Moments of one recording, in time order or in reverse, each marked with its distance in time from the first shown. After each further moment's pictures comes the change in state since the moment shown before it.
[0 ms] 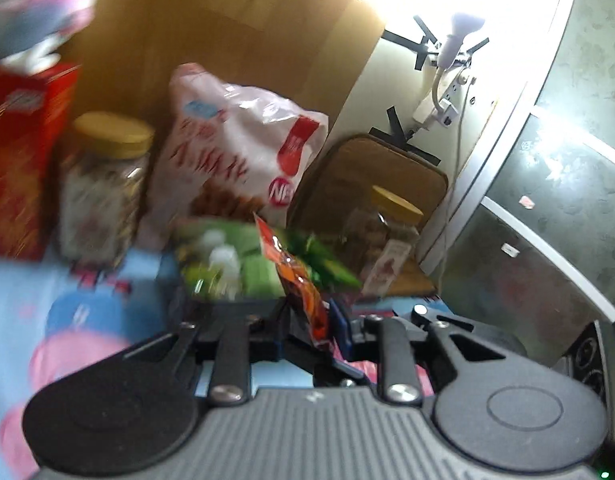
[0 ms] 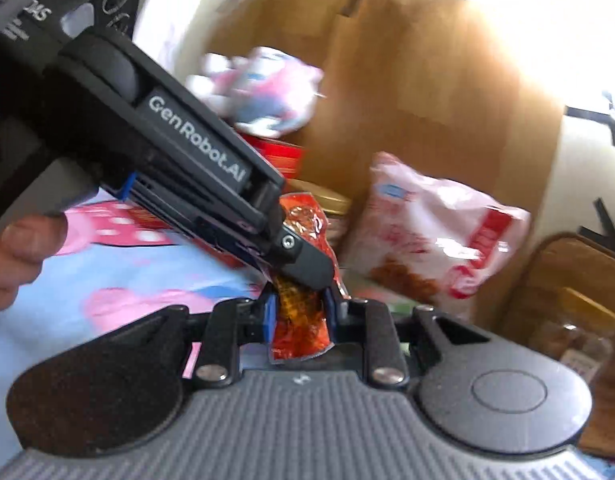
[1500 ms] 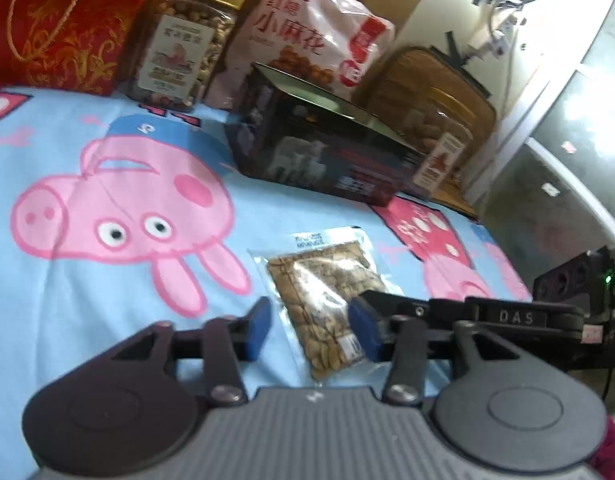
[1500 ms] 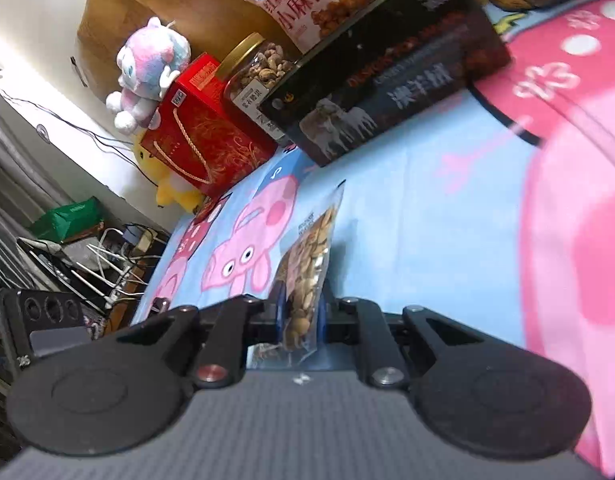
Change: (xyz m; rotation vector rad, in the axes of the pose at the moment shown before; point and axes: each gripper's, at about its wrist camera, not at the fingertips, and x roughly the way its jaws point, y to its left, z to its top) left arm -0.033 0.024 -0.132 -0.152 0.152 0.081; right arm -0.061 -0.036 -0.113 1.012 0.316 0.354
